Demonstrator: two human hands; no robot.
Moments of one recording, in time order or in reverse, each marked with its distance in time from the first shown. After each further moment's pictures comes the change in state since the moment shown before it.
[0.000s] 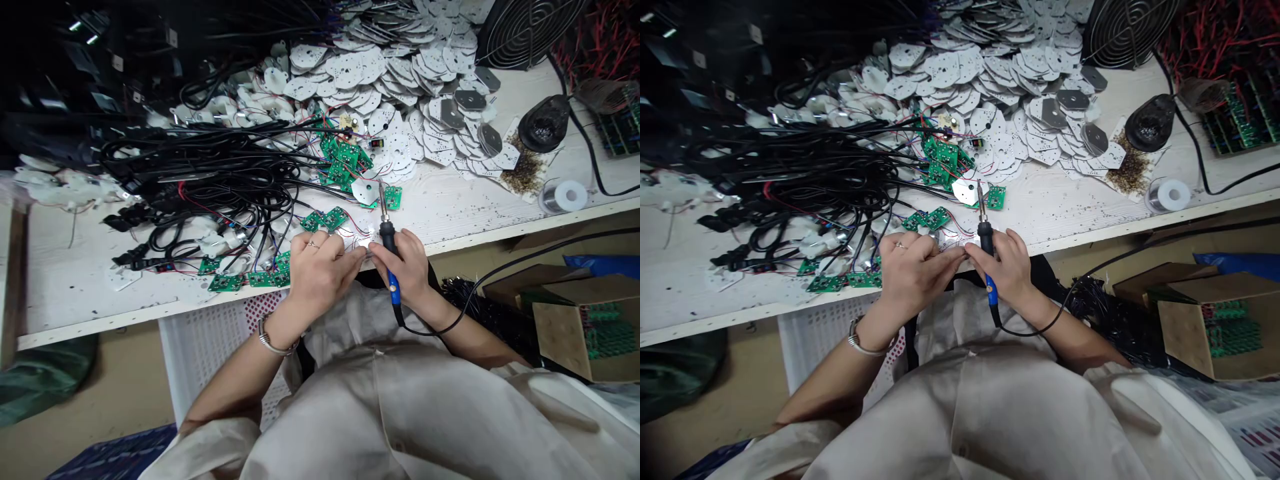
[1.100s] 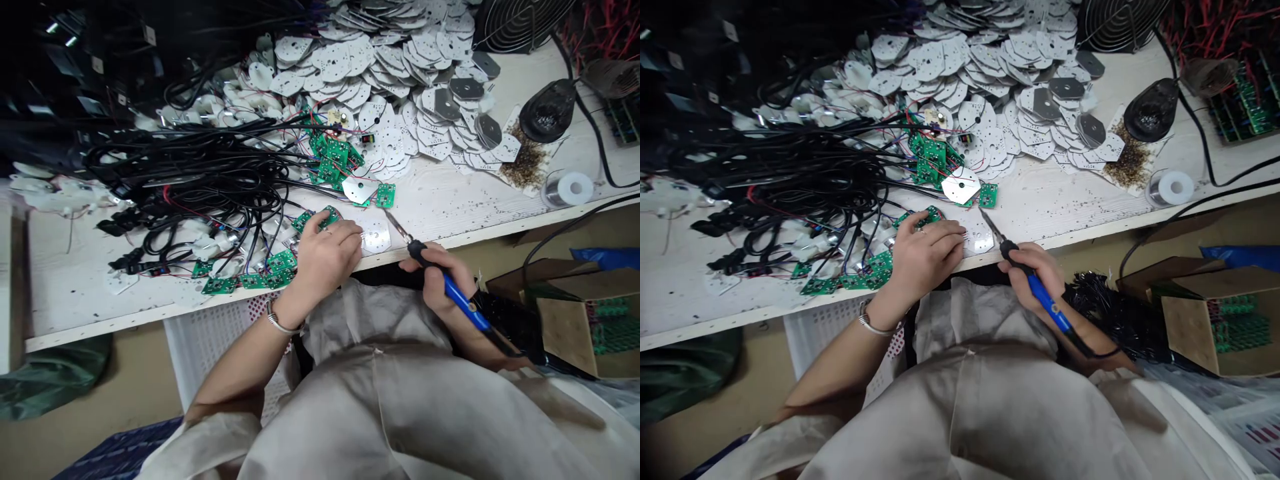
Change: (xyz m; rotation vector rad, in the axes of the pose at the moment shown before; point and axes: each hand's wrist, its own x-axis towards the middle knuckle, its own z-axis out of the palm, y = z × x) left_hand 0.017 -0.006 0.033 -0.267 -0.113 -0.026; right_hand -0.022 0.014 -0.036 0.629 0.190 0.447
